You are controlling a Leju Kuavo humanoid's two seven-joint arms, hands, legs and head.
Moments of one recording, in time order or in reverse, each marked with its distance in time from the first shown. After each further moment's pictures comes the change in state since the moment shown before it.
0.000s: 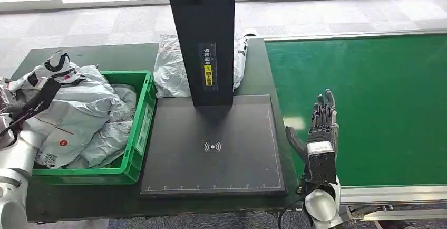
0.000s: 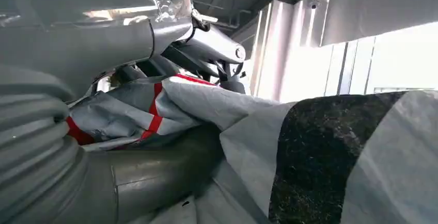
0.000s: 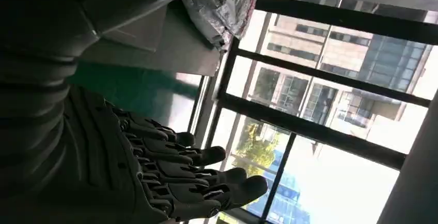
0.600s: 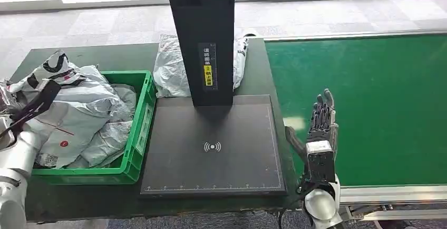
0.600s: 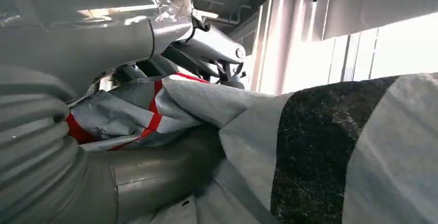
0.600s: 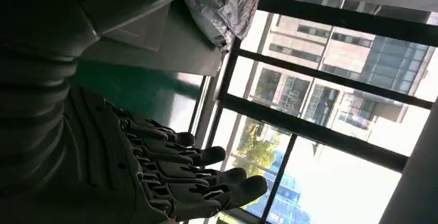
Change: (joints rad) left arm -0.007 0.006 0.000 0.033 0.000 0.000 0.000; right arm -0.006 -0.005 0.003 0.013 0.000 -0.001 0.000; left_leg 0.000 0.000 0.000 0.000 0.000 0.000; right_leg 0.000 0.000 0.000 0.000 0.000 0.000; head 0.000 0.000
